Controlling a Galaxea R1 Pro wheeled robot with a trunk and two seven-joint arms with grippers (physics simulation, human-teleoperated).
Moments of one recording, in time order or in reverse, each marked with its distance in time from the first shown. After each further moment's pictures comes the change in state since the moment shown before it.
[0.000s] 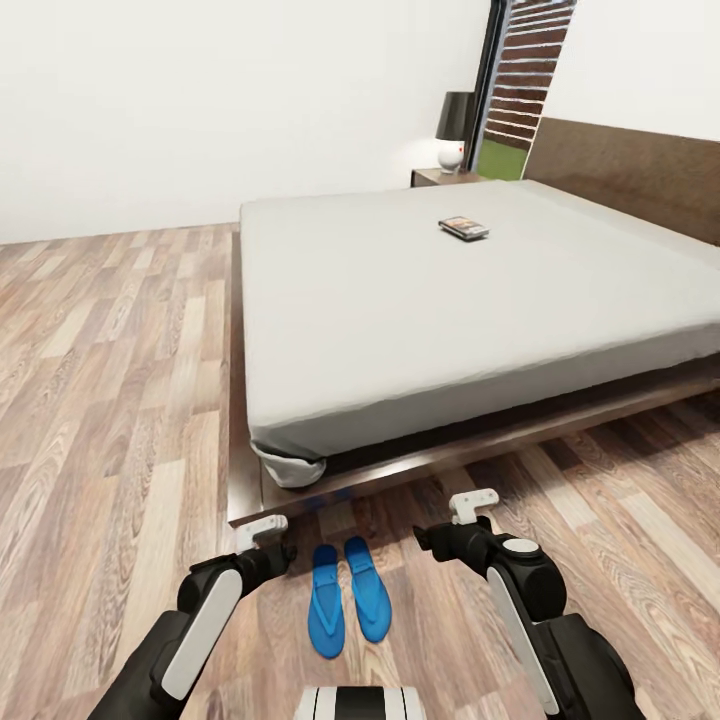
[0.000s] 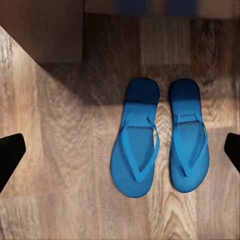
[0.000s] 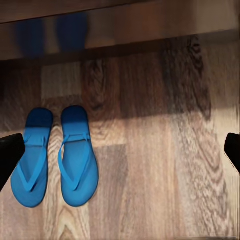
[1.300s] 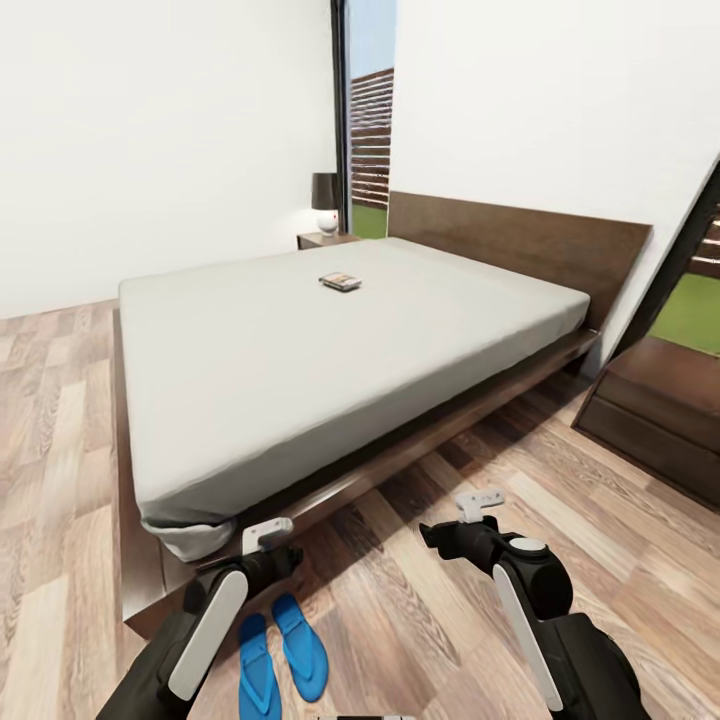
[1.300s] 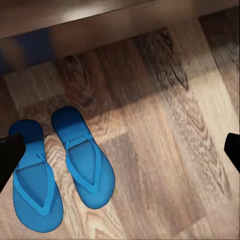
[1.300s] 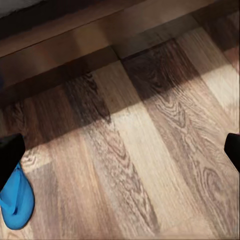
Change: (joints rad) left arm 0.000 -0.017 -0.004 0.017 0.001 0.001 -0.005; right arm 0.000 0.000 -0.032 0.000 0.000 0.003 0.001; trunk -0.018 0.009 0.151
